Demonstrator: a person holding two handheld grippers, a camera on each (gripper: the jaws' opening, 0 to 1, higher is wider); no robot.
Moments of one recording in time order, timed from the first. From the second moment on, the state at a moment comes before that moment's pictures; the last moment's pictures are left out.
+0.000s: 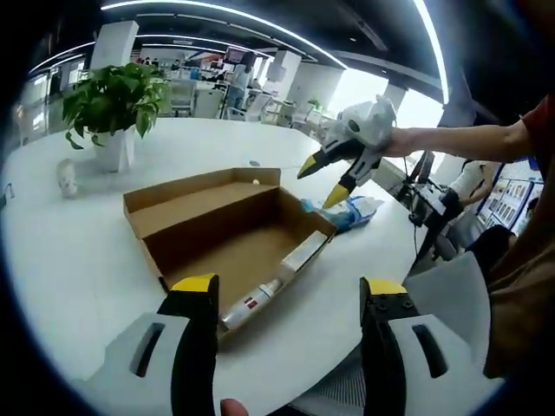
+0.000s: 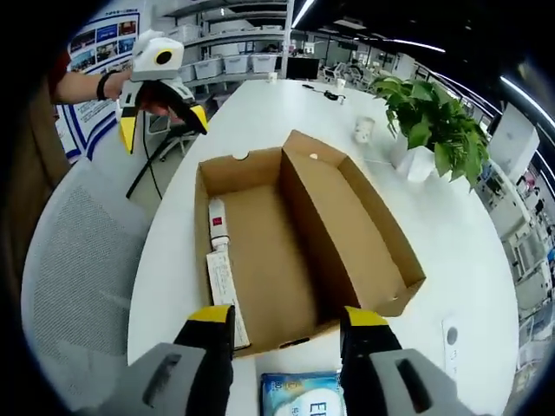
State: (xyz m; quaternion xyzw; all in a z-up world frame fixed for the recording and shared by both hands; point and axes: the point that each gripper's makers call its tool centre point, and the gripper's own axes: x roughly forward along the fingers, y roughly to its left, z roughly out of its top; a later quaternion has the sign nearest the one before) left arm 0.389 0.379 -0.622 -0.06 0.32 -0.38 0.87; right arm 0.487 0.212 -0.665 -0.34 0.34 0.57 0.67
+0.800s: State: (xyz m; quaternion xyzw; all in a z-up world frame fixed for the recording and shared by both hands) left arm 0.386 0.391 -0.633 -0.08 0.32 -0.37 0.87; right arm 0.453 0.231 -0.731 -0.38 0.41 0.61 0.56
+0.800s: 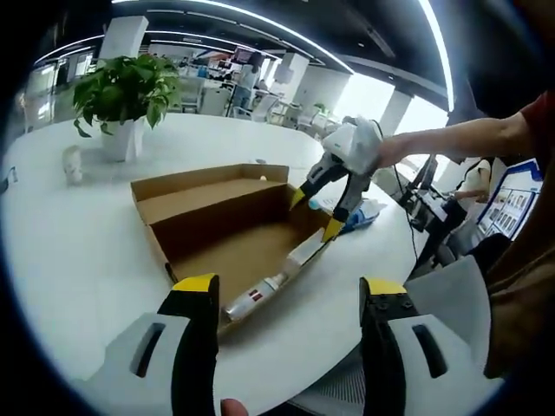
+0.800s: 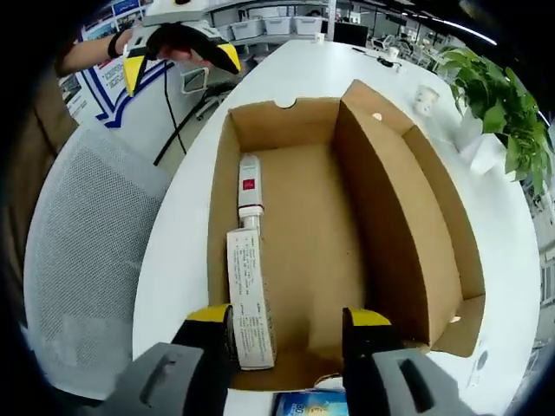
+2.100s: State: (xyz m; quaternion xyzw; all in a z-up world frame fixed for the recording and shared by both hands) left arm 0.394 0.391 -0.635 -0.10 0.31 -0.36 0.87; right arm 0.449 0.244 -0.756 -0.44 0.40 0.62 0.51
